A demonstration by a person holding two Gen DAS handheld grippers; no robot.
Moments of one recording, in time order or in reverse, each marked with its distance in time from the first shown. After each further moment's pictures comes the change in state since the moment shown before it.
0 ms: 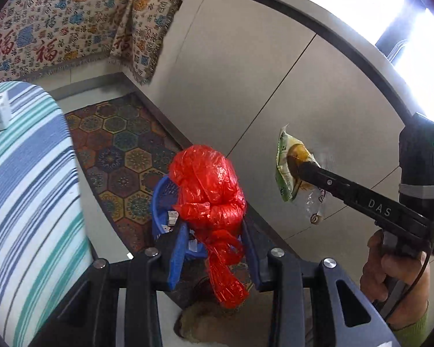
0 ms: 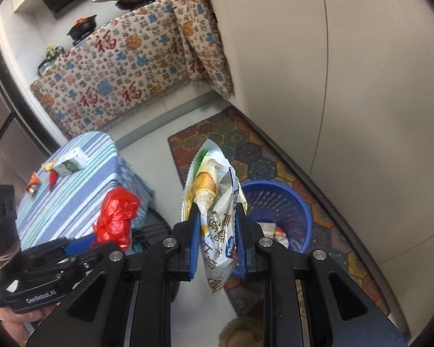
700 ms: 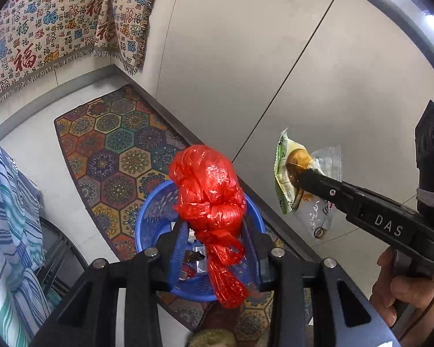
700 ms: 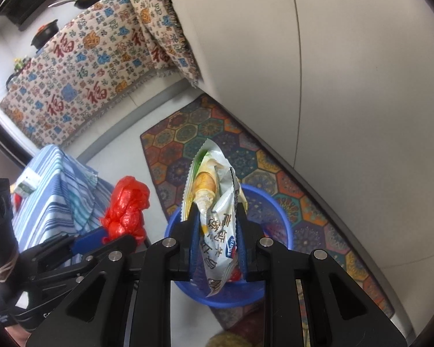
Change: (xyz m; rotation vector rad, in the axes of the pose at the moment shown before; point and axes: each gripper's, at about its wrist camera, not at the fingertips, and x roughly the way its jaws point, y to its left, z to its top) left arm 0.134 -0.025 0.038 0.073 0.079 0.113; right arm 0.083 -0.082 0.016 0.101 0.066 -0.039
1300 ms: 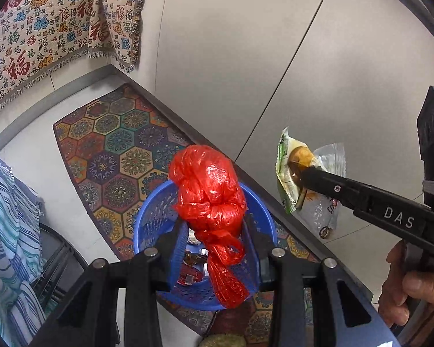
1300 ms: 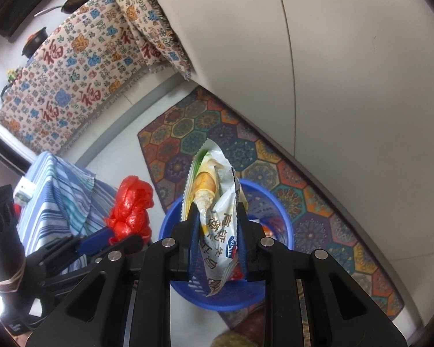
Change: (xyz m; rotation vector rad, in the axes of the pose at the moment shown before) left arm 0.034 -0.005 0.006 0.048 0.030 0.033; right arm 0.023 -0.019 0.006 0.064 0.045 0.027
